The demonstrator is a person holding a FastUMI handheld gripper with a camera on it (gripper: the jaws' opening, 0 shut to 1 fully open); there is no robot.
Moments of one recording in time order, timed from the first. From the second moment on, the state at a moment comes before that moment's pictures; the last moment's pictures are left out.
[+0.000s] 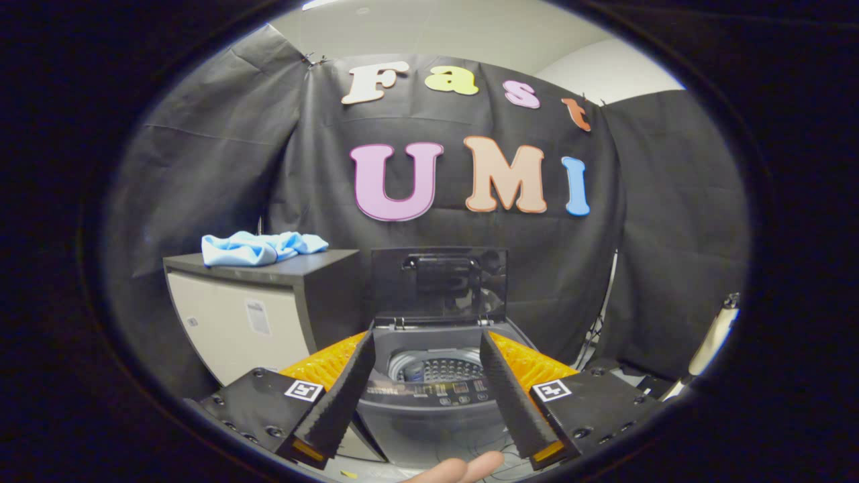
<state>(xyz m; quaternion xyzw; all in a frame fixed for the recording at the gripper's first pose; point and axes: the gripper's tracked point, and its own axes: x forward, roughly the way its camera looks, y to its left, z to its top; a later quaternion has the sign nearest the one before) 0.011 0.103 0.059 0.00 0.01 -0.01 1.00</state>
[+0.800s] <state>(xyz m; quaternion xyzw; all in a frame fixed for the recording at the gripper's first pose) 0.167 0.363 0.173 0.00 0.02 0.11 0.99</state>
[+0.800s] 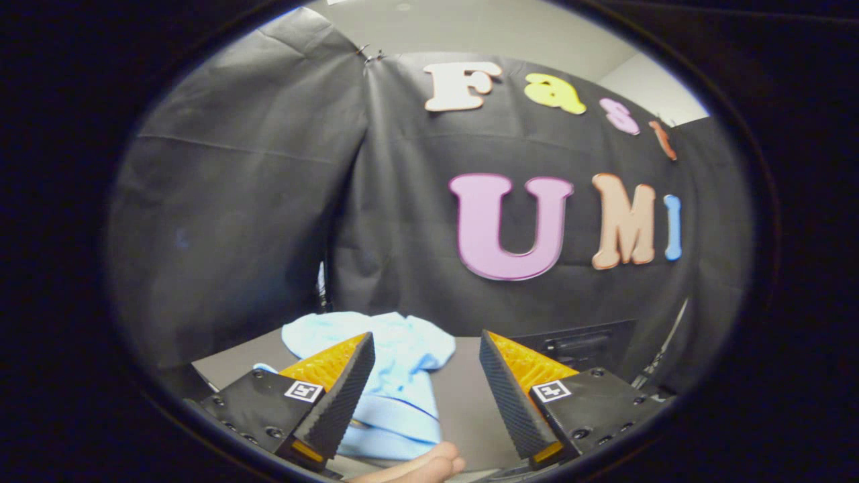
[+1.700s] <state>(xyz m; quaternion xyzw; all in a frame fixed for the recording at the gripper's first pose) 0.213 0.396 0.093 0.03 0.22 0.10 0.97</state>
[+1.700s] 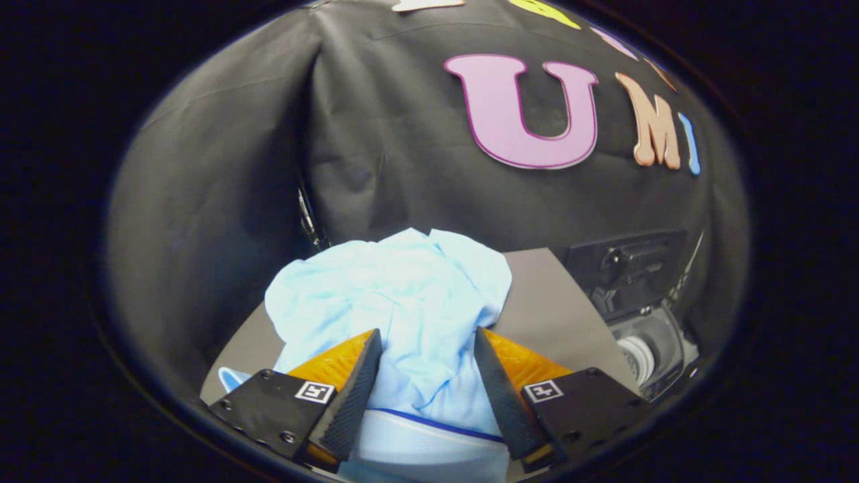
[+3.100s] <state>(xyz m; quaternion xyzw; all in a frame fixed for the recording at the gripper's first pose) 0.201 0.415 0.086 0.06 0.21 0.13 0.97</state>
